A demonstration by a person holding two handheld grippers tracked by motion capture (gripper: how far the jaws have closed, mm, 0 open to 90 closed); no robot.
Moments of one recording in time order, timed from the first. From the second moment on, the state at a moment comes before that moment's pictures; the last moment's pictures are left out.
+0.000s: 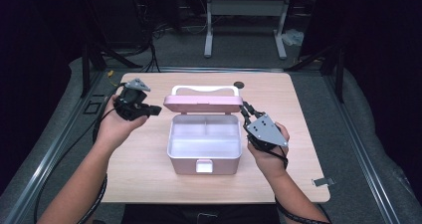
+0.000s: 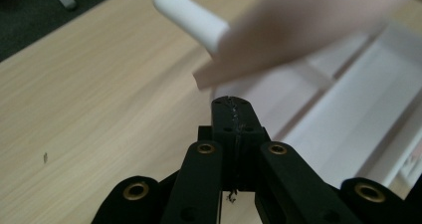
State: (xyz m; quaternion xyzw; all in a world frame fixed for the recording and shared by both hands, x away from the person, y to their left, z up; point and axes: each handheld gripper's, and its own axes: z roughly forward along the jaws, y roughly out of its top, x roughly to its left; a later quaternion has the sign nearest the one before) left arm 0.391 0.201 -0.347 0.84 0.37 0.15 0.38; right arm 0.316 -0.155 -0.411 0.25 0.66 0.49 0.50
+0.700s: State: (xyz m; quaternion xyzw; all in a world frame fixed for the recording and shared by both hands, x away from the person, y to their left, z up) left arm 0.383 0.175 -0.339 0.81 0.34 0.15 0.45; right arm 0.287 -0.175 -0.409 0.21 0.70 0.51 0.46
